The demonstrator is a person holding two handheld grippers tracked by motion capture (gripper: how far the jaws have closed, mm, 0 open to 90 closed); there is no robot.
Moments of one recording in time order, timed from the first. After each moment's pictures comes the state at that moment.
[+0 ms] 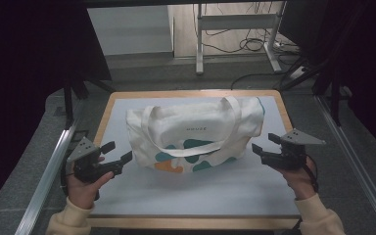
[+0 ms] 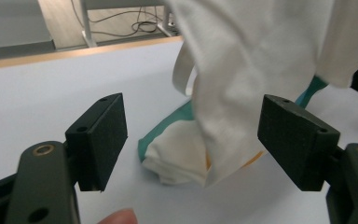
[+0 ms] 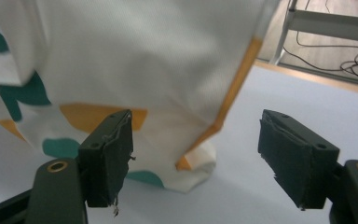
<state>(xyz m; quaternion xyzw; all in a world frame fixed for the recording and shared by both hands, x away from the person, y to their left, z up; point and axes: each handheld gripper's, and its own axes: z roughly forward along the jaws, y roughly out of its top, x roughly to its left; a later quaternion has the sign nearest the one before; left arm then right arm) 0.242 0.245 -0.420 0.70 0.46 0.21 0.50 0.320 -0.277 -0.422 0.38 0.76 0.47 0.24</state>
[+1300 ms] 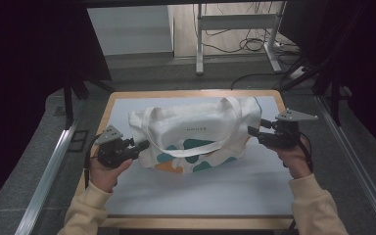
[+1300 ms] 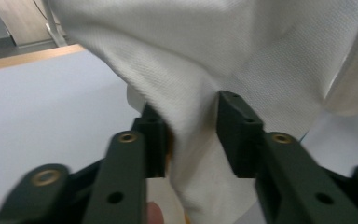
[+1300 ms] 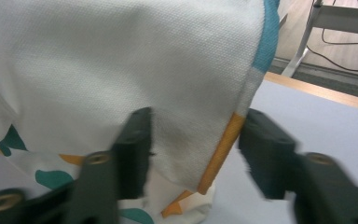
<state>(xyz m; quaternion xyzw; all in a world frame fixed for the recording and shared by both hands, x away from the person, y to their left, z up) 0.287 0.208 -0.425 0.73 0.43 0.18 0.50 0.372 -0.270 -0.407 0.37 0.77 0.48 0.21</state>
